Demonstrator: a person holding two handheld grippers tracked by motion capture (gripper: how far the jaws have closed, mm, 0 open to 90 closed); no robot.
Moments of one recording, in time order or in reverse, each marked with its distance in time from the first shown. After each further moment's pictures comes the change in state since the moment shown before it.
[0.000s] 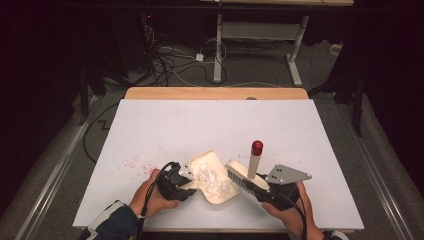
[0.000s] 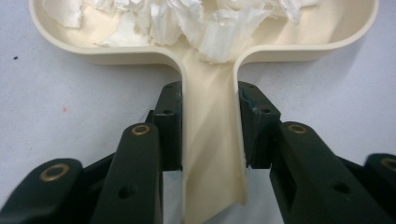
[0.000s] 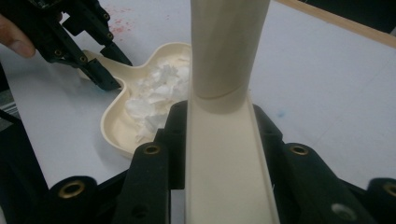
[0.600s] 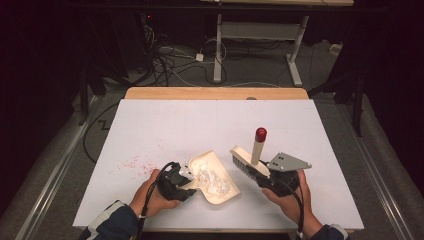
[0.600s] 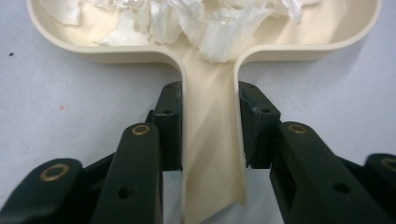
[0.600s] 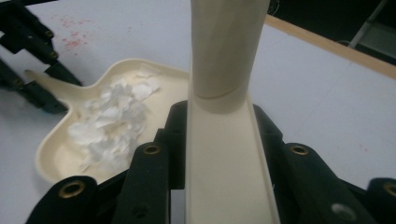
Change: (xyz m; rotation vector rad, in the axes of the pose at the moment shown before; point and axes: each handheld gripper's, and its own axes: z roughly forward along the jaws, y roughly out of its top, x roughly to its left) left arm 0.001 0.000 0.001 0.005 -0.005 -0.008; right arm -0.024 0.010 0.018 -0.032 -0.097 0.003
